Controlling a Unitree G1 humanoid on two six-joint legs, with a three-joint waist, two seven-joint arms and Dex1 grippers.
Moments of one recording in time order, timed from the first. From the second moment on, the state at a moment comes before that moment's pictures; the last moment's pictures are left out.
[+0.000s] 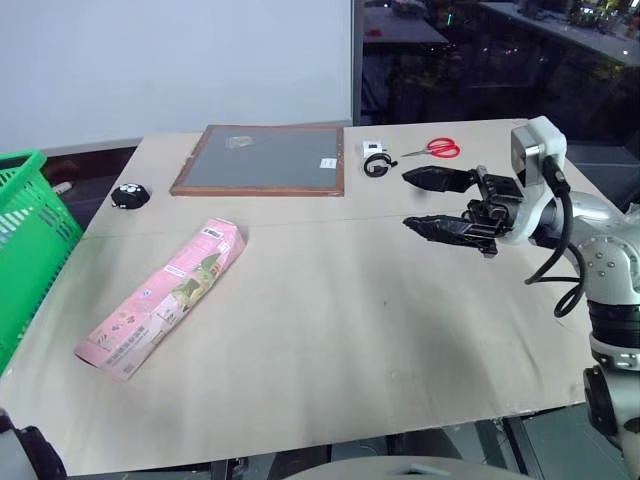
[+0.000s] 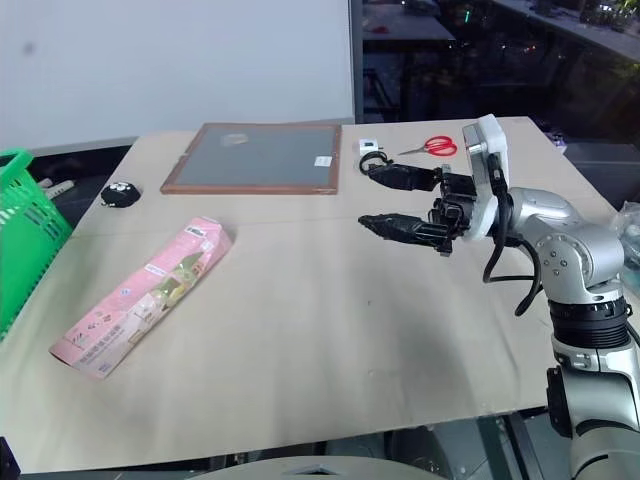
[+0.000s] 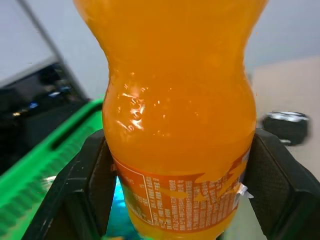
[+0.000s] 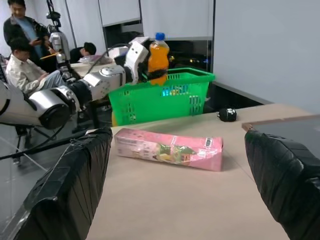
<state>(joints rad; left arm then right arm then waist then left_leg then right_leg) -0.27 1.02 0.71 0.68 -0.19 0.00 -0.27 -0.62 -0.59 -0.05 -0.16 0.87 0.69 1.13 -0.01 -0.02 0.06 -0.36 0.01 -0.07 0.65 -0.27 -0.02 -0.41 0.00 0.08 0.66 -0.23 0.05</state>
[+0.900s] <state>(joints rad) -0.25 1.05 0.72 0.91 -0.16 -0.01 -0.04 -0.62 -0.61 -0.09 -0.16 0.93 0.70 1.17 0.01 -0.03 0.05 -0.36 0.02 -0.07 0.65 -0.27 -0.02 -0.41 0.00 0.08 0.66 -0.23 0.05</state>
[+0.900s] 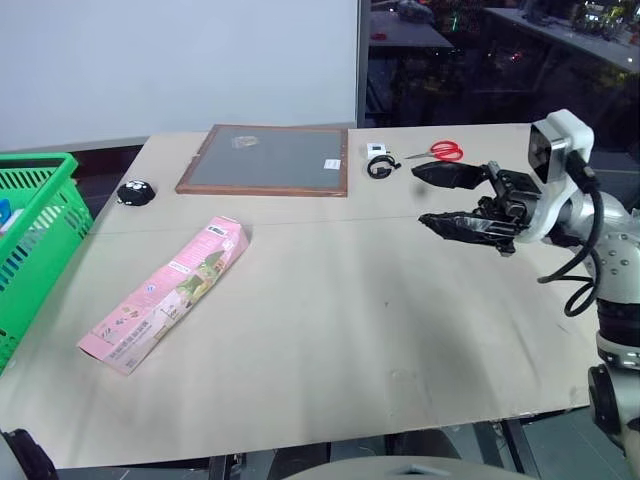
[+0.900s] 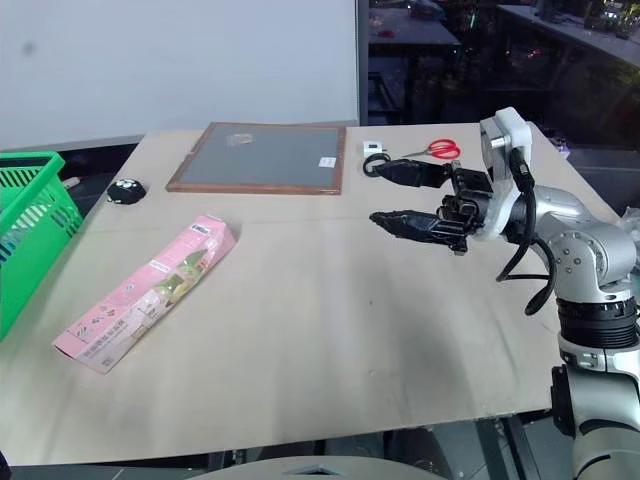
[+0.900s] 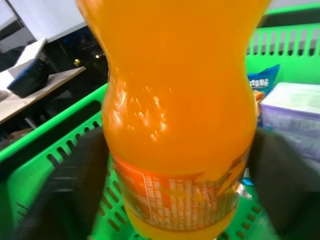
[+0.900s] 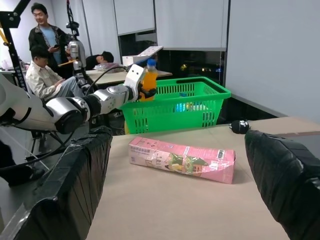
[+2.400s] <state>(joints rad) 0.02 1.02 0.30 0.09 -0.37 0.67 -0.87 -0.52 -0.62 -0.12 -0.19 0.90 0.64 1.14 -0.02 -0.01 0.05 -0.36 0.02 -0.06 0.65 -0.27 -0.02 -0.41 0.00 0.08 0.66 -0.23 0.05</state>
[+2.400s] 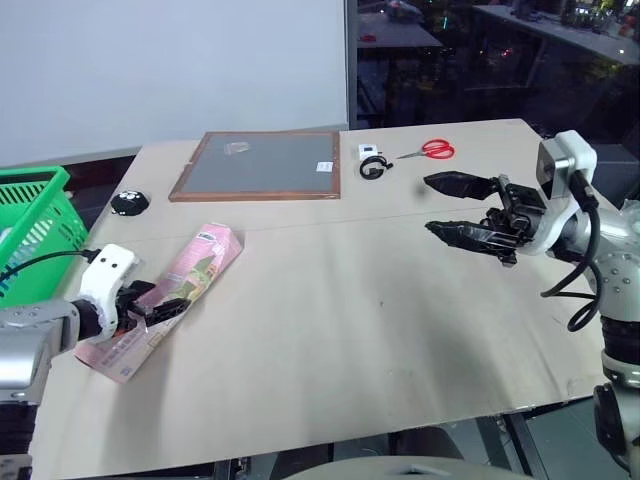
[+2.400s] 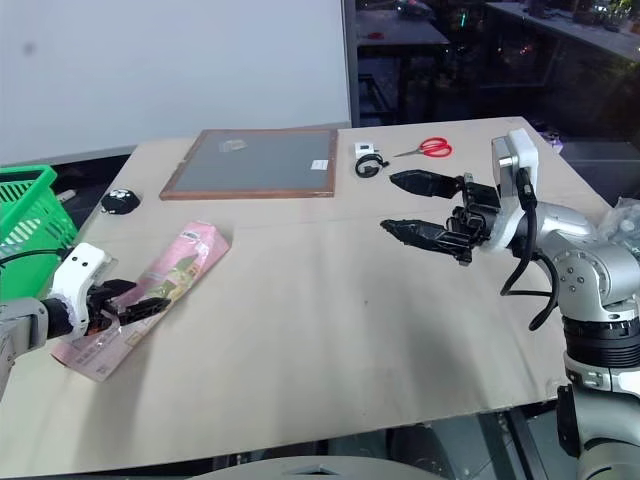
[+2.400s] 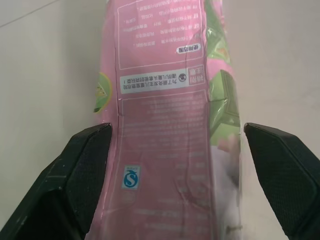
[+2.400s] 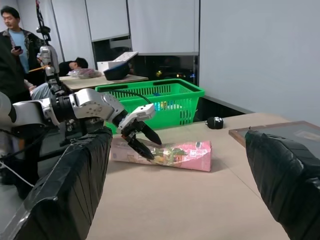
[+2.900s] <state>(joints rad) 0.03 0.99 0.30 0.05 -0.34 0.68 -0.86 -0.52 -0.62 -0.13 -0.19 0.90 0.63 1.14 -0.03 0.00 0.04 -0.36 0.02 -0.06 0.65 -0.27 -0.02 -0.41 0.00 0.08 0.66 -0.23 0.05</state>
